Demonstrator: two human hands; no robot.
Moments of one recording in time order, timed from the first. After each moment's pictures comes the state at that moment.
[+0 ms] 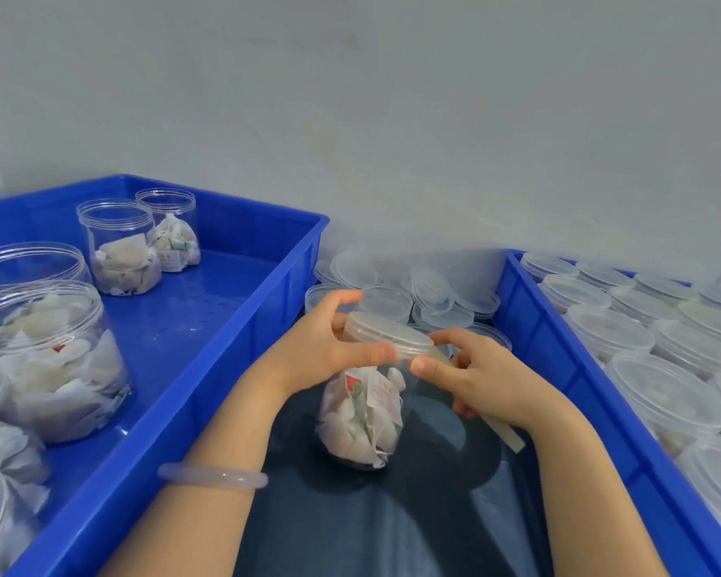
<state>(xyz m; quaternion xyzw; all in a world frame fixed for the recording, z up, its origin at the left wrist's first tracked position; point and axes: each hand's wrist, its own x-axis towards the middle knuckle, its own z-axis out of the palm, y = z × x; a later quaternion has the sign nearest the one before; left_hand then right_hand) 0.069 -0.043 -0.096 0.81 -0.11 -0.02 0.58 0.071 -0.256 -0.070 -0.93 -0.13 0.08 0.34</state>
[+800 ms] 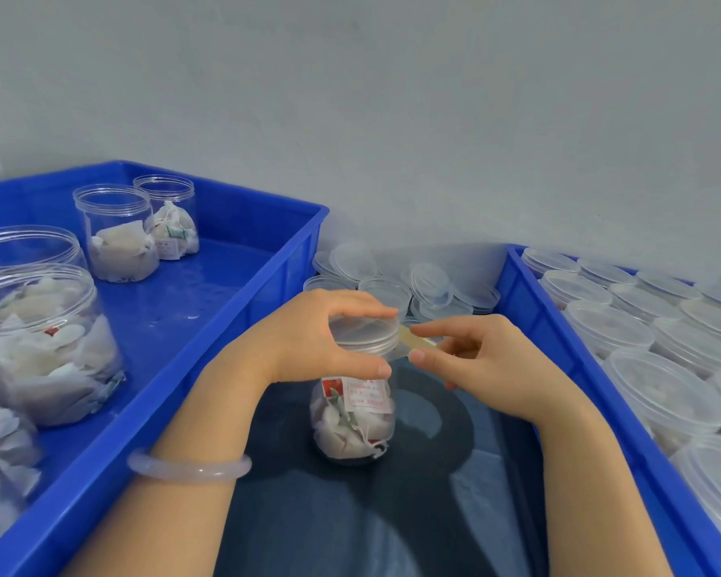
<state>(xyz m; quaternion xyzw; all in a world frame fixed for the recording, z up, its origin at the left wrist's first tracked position) 0.058 -0.038 -0.076 0.89 -0.20 0.02 0.41 0.067 -0.262 -0.064 -0.90 -0.18 0.03 0.38</state>
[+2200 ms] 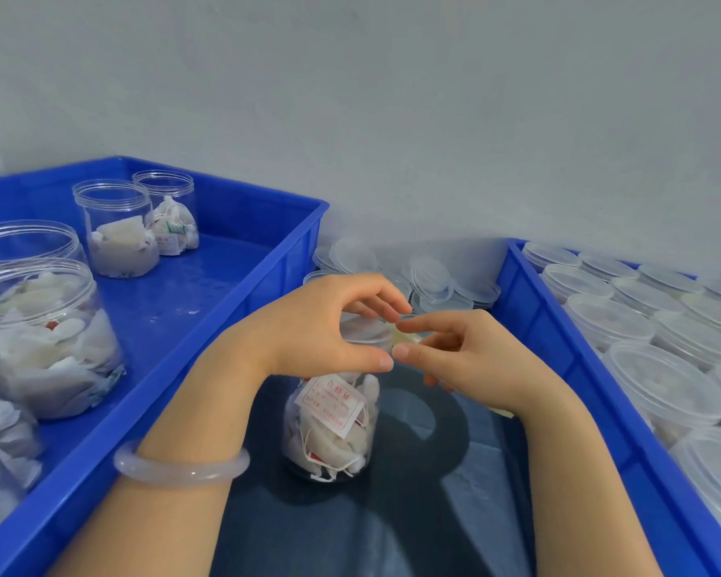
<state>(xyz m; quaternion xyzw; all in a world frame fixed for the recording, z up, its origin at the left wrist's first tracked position) 0.043 -0.045 -0.057 0.88 -0.24 0.02 0.42 0.066 -0.250 -0.066 -0.89 -0.19 0.08 0.40</state>
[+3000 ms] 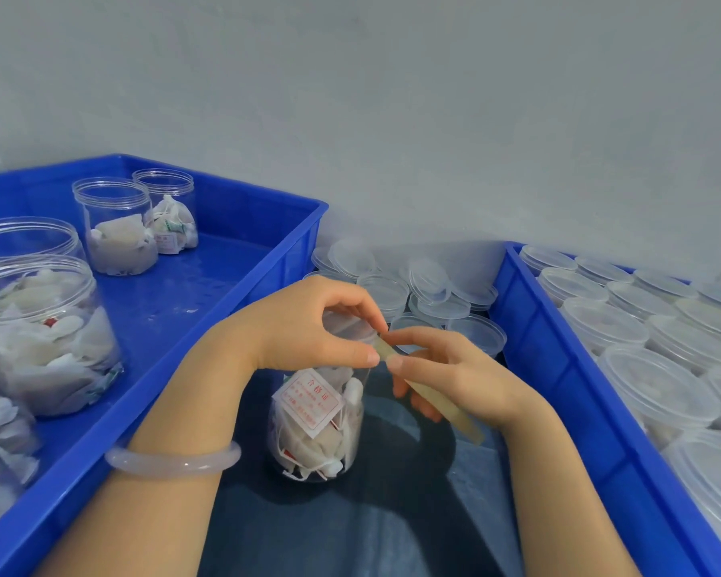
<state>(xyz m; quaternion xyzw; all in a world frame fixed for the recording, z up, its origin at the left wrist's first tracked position) 0.045 -0.037 -0.057 0.89 -0.22 0.00 0.40 0.066 -0.245 -0.079 -0.84 -0.20 0.19 0.48</state>
